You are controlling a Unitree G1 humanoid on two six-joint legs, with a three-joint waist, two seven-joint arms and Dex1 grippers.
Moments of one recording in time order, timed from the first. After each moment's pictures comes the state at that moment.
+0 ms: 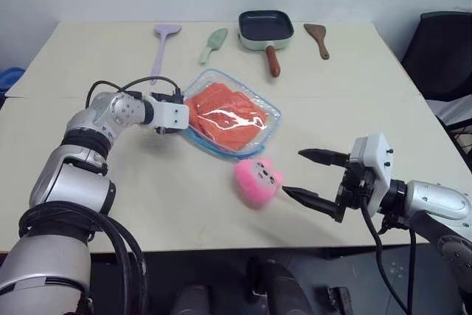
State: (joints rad) left arm -1.24 0.63 -0.45 1.27 0.57 -0.58 -0.58; right arm -0.09 -0.79 -0.21 -0.71 0.80 0.71 0.69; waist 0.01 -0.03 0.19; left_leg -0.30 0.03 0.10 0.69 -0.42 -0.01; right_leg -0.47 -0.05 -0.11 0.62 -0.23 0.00
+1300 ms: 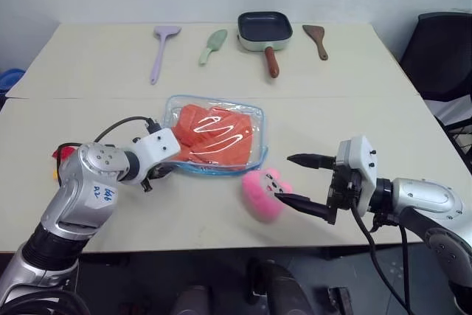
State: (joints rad) left arm -0.46 0.84 -0.17 -0.40 0.24 0.93 -0.93; right arm -0.15 -0.78 -0.11 -0.66 0.76 0.70 0.76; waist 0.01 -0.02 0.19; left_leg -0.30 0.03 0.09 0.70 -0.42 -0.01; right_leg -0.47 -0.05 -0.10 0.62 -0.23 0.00
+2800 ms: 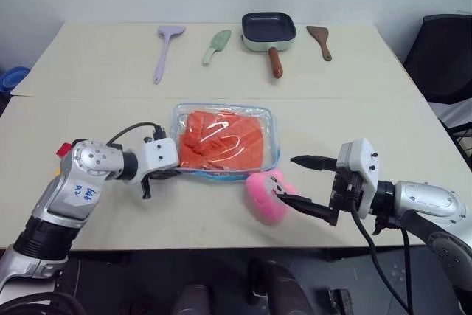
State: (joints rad) left arm -0.43 0.86 -0.13 -0.16 0.05 0.45 -1.03; right arm -0.12 -0.81 -0.13 -0.68 0.75 0.70 0.74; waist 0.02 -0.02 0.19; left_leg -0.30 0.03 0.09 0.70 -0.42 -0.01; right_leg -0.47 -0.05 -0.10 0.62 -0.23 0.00
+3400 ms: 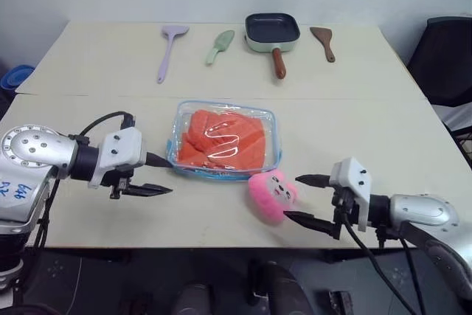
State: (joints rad) left arm -0.41 1.02 0.08 -0.28 -0.33 0.45 -1.32; right arm -0.05 -0.81 -0.01 -0.60 0.62 0.68 0.79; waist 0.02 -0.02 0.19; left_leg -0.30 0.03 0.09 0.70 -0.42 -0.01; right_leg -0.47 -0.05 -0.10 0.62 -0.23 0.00
